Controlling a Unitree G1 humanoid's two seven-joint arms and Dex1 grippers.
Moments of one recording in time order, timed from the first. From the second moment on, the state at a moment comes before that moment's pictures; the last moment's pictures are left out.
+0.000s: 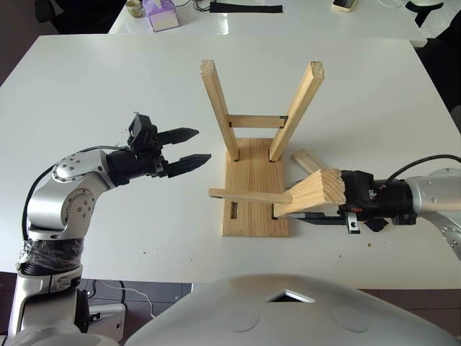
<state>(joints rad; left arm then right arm) -0.04 0.73 0.13 -0.25 -0.71 0.51 -1.05 0.11 -0.96 0.01 -0.74 0.64 0.43 1.06</state>
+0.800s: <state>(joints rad) -0.05 0.71 0.12 -0.22 -0.70 0.51 -1.02 0.00 -0.97 0.19 -0.54 0.51 0.25 1.08</state>
